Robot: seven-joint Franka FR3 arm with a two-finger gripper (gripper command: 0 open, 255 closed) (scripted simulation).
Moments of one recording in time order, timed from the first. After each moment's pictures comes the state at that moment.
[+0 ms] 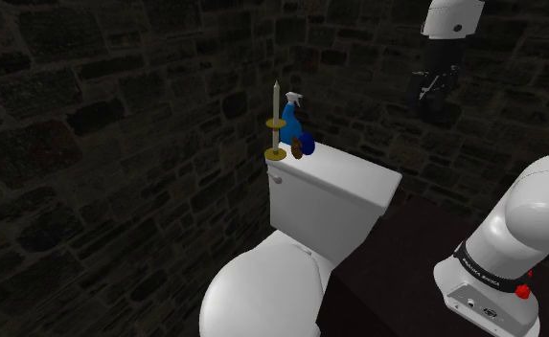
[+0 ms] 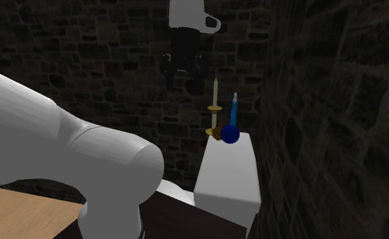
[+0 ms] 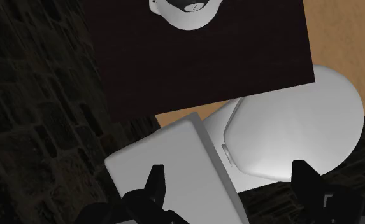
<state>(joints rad) 0.02 -0.81 -0.07 -2.44 -0.03 1.50 0.13</state>
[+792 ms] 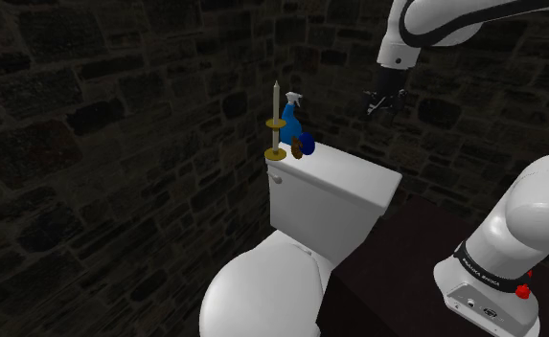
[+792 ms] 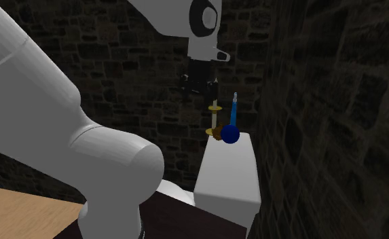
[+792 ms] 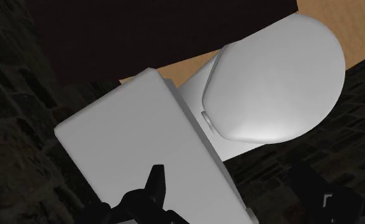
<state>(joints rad) 0.03 -0.53 -0.11 -2.47 0.05 1.89 0.17</state>
